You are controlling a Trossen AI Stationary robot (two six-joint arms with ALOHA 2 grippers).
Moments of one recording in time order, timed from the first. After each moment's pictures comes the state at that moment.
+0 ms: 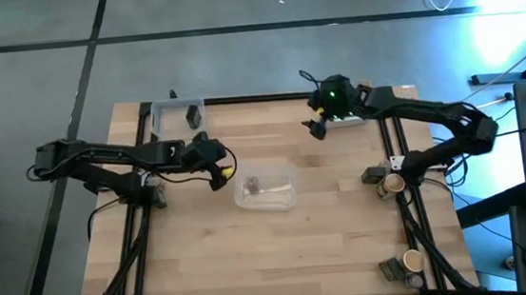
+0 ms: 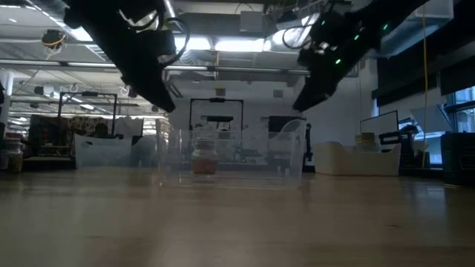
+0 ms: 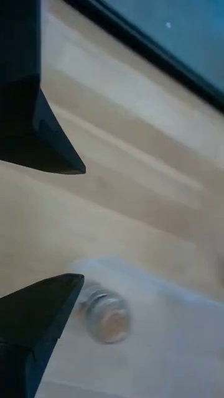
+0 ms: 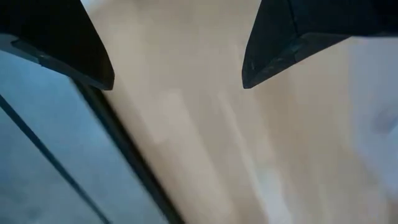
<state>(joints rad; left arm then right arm) 0.09 1.20 0.72 -0.34 -0.31 -0.12 -0.54 1.35 0.95 -0.36 -0.06 -0.20</state>
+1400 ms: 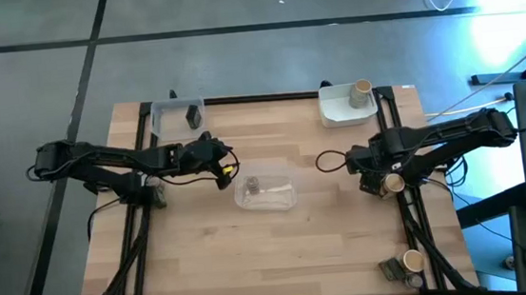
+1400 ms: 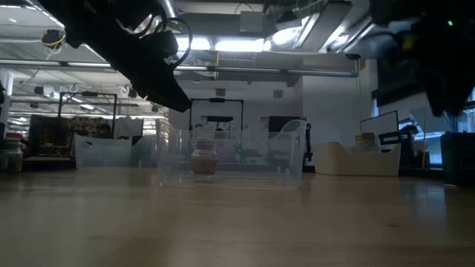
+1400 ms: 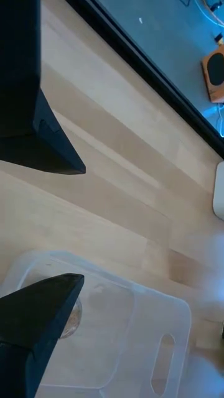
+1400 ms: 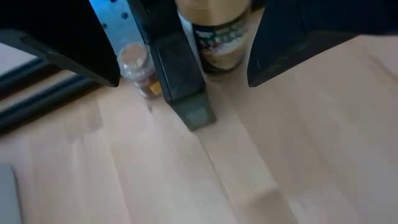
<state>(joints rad) 0.09 1.20 0.59 -0.01 -0.31 -0.12 0.09 1.15 0.90 -1.38 0.10 0.53</state>
